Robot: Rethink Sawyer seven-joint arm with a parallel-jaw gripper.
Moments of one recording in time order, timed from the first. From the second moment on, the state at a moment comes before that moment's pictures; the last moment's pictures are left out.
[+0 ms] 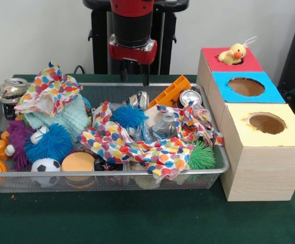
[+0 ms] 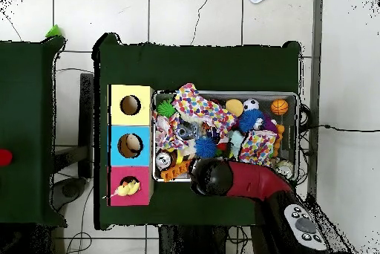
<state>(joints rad) -0.47 -0.69 0.12 1.94 -0.28 0.48 1.93</state>
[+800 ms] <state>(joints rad) -0.45 -0.63 0.07 1.84 -0.37 0.42 1.93</state>
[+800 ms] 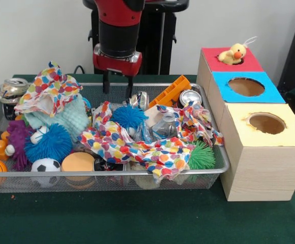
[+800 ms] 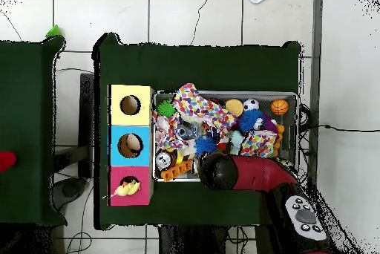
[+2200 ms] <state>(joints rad) -0.46 -0.40 0.00 1.69 -0.55 0.04 1.93</state>
